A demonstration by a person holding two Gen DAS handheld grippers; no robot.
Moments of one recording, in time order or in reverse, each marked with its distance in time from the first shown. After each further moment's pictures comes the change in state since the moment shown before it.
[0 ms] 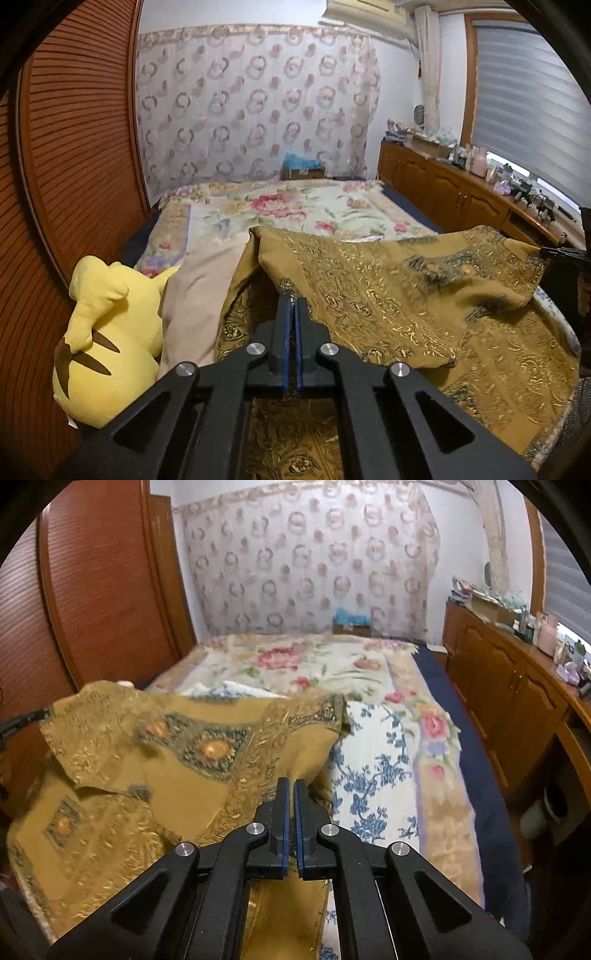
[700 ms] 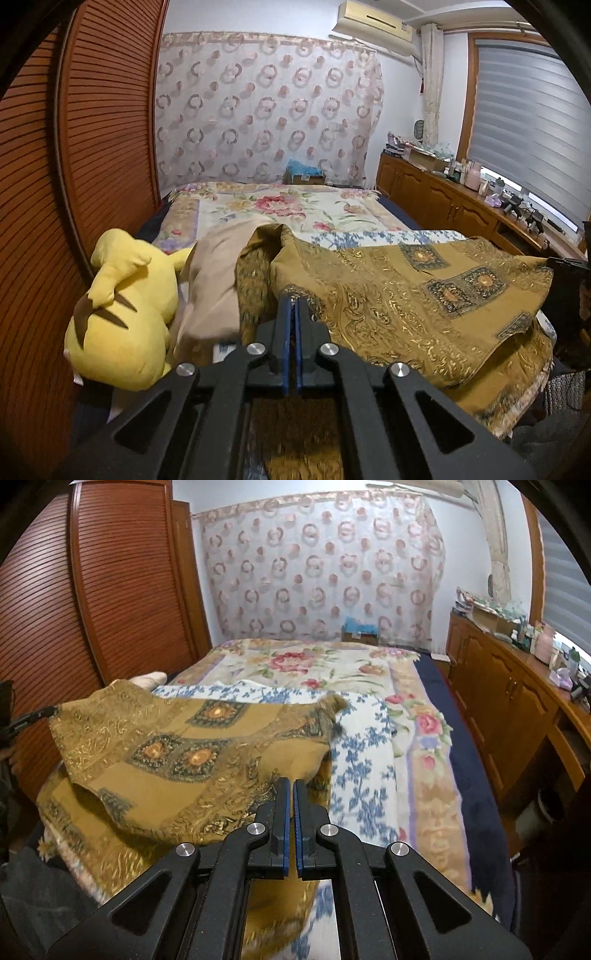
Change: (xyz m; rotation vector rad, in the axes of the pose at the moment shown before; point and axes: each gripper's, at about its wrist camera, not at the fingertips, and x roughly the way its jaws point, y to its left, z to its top) left arm -0.083 0.014 -0.058 -0.063 -0.023 -0.008; right arm -0.092 0.009 -0.047 -0.037 -0.014 0.030
